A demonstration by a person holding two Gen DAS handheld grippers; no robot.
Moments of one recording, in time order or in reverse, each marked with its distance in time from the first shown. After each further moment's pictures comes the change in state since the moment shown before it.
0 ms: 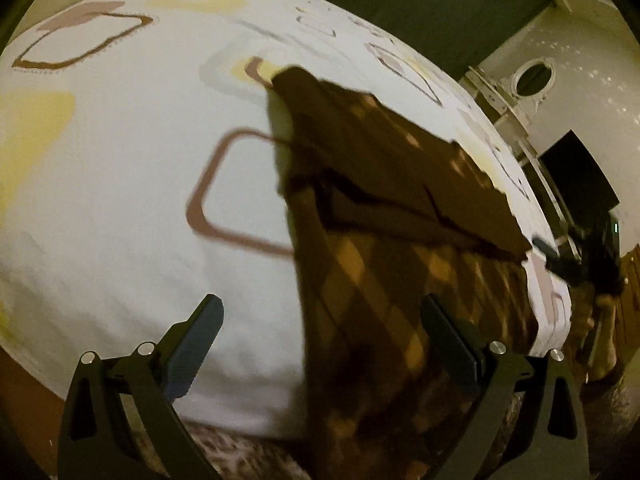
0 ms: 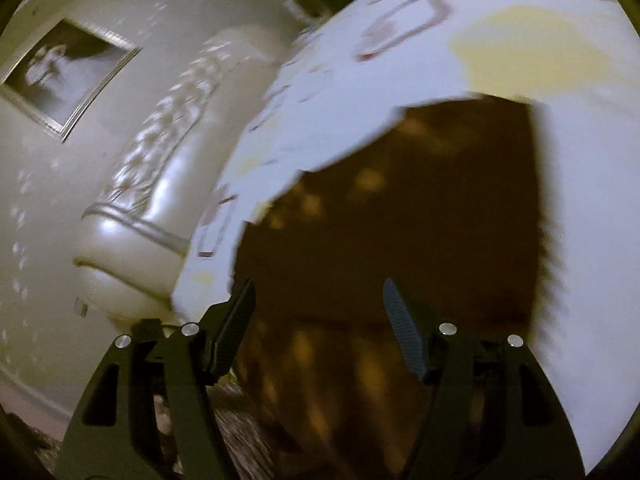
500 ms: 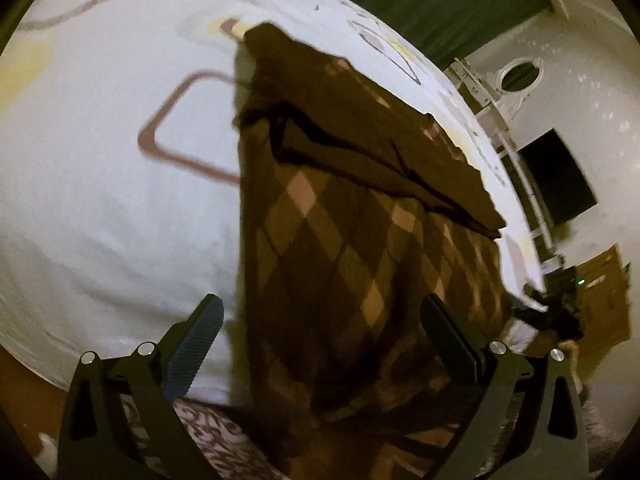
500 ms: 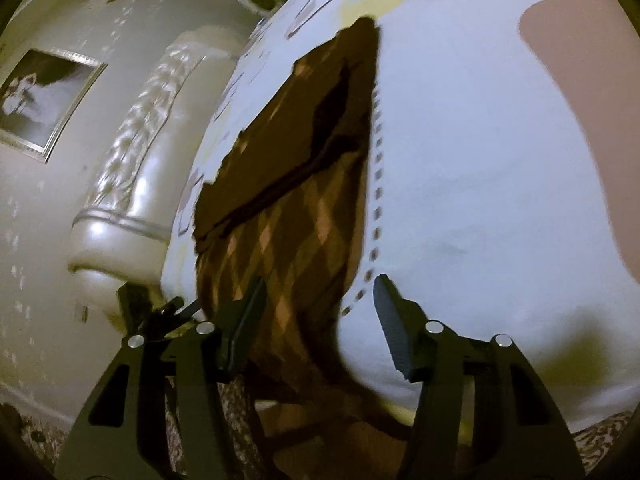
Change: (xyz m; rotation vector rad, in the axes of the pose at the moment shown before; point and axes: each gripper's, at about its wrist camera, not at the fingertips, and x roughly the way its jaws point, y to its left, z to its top) left arm 0.016 -0.008 -0.026 -0.070 0.076 -0.133; right arm -0.042 -0.068 -0.078 0.106 0.089 -0.002
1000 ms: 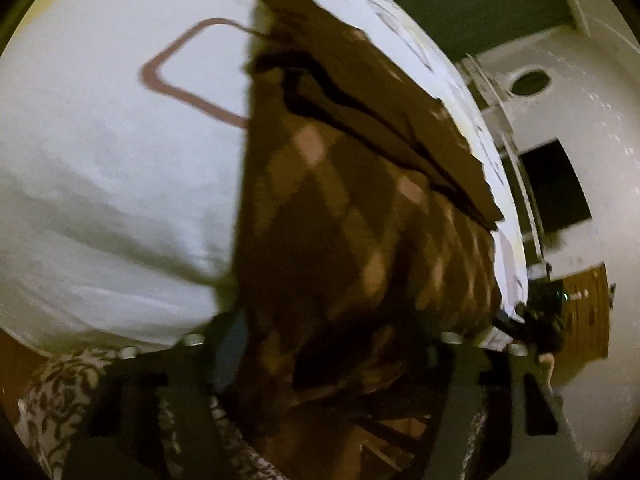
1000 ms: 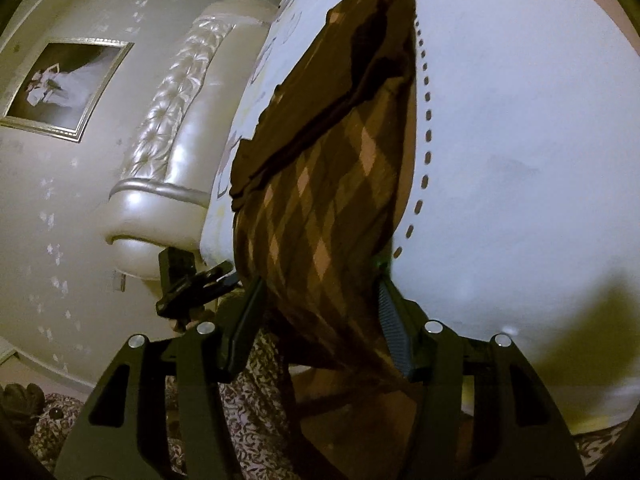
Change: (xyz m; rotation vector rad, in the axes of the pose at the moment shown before) left arm 0.008 0.005 -0.010 -0.098 0.071 -0.021; right arm 0.012 0.000 -0.017 -0.005 0.124 0.147
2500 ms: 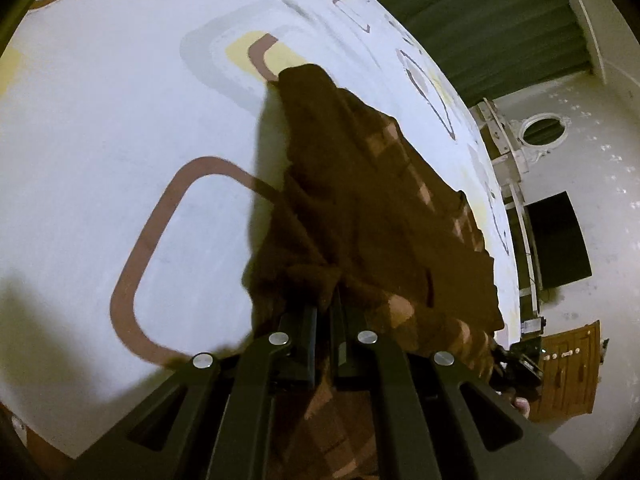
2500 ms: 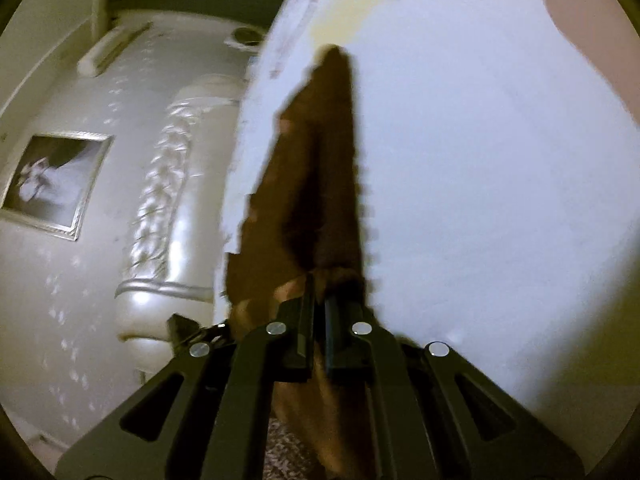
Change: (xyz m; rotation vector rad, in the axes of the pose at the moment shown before) left arm 0.009 0.009 0.105 -0.075 -0.099 -0.003; right arm 0.001 -0.042 0.087 0.215 -0.246 0.021
